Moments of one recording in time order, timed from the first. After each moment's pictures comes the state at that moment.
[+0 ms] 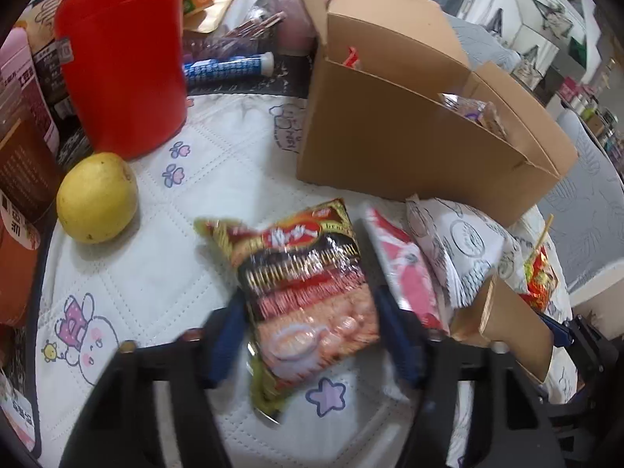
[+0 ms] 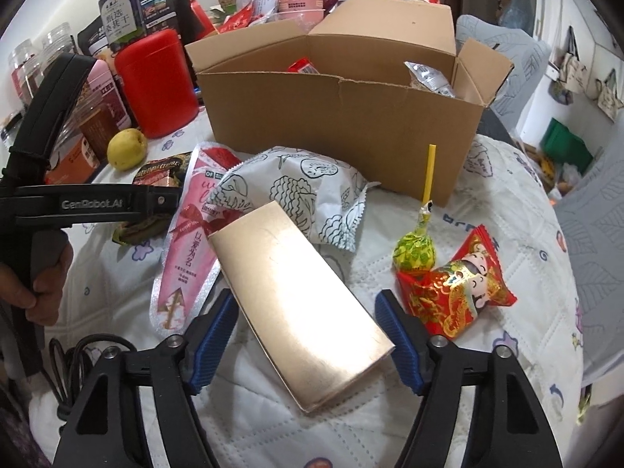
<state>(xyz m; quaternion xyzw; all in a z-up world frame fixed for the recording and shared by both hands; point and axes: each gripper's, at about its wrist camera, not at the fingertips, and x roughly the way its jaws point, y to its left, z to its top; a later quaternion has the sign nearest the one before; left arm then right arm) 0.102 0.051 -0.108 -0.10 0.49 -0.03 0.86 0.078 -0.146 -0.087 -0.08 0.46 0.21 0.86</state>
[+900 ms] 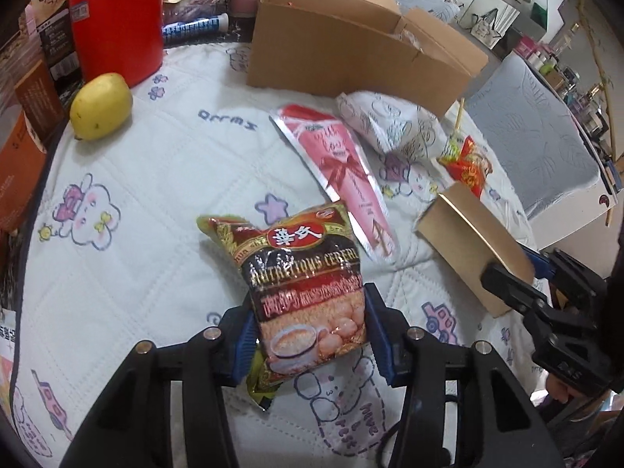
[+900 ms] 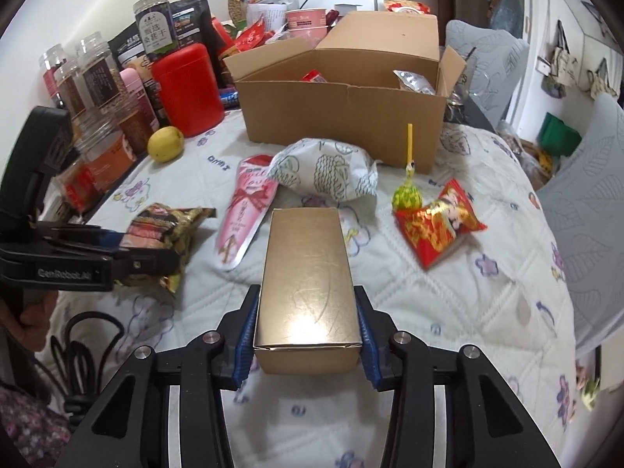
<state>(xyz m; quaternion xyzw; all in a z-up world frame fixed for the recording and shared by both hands) 0.009 0.036 -0.103 -0.09 0.54 -0.12 0.83 0.010 -0.167 -0.061 -0.06 0.46 0.21 0.86</state>
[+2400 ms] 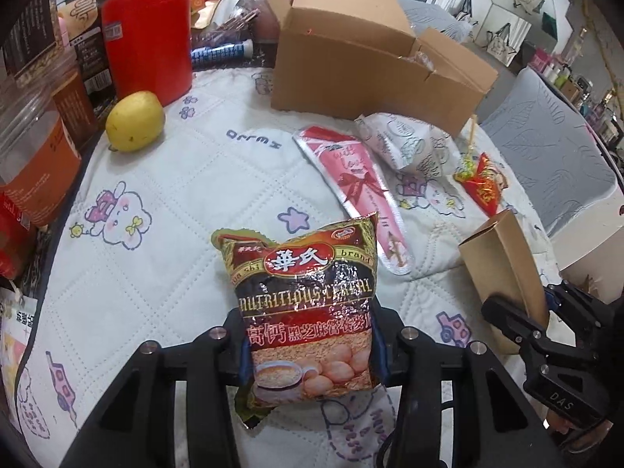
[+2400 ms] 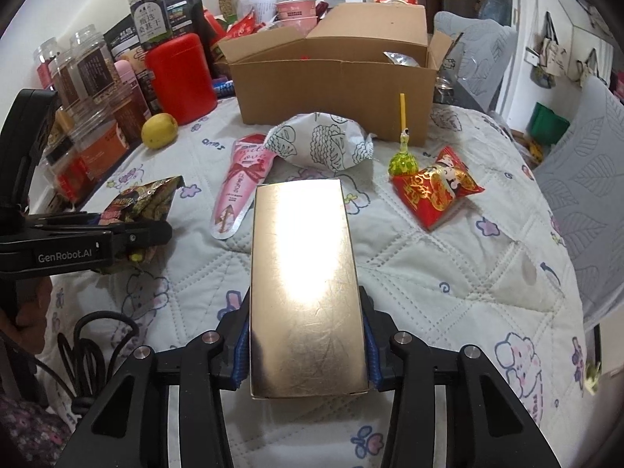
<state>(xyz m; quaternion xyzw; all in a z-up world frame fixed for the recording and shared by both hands) -0.007 0.031 -0.093 -0.08 0.49 -0.07 0.87 -0.004 -0.164 -0.076 -0.05 0.46 0.19 0.87</state>
